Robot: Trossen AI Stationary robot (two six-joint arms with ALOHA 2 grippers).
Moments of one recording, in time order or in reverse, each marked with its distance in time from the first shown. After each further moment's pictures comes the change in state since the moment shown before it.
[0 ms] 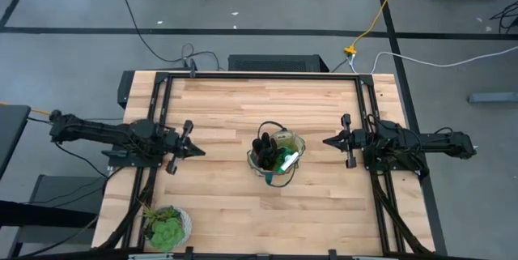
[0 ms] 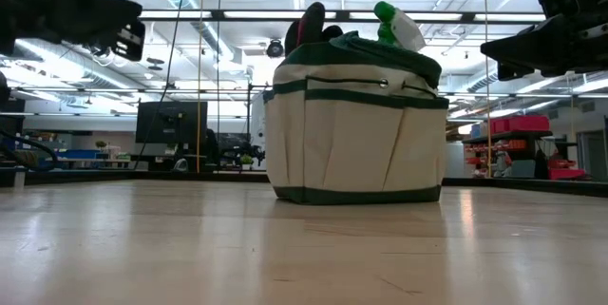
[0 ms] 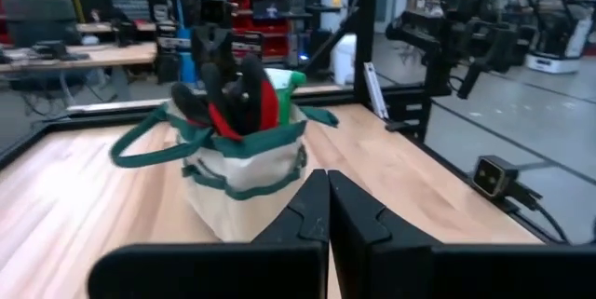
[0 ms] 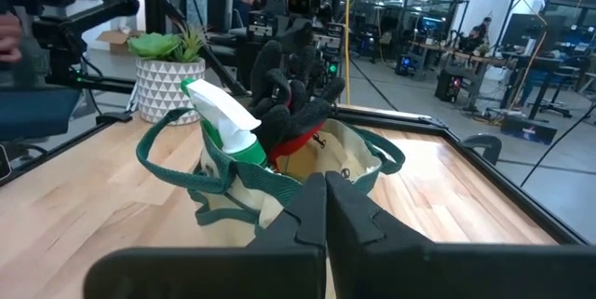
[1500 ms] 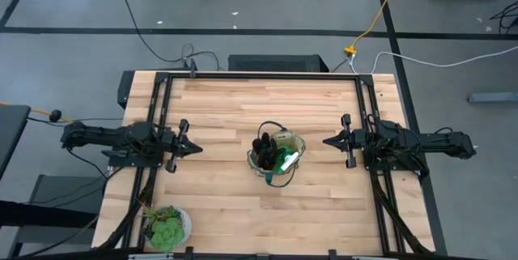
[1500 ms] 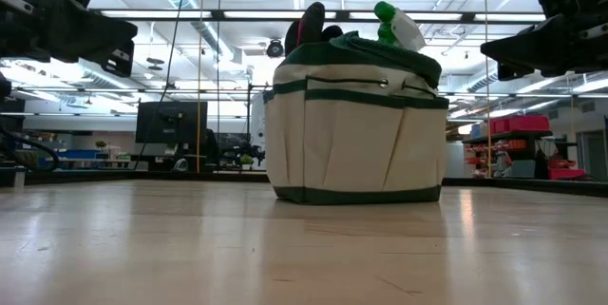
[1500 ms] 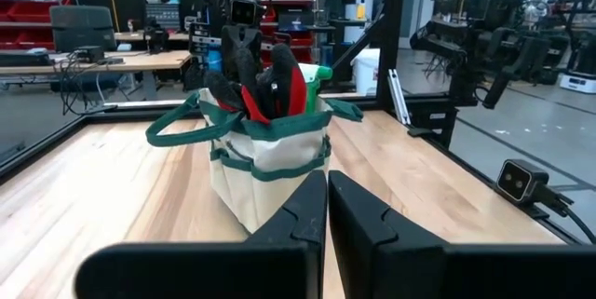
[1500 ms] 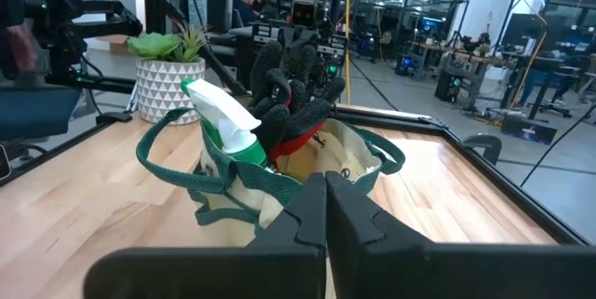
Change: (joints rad) left arm 0.000 -0.257 -0.100 -0.123 -0.077 -0.028; right arm 0.000 0.000 0.000 0.000 0.000 0.000
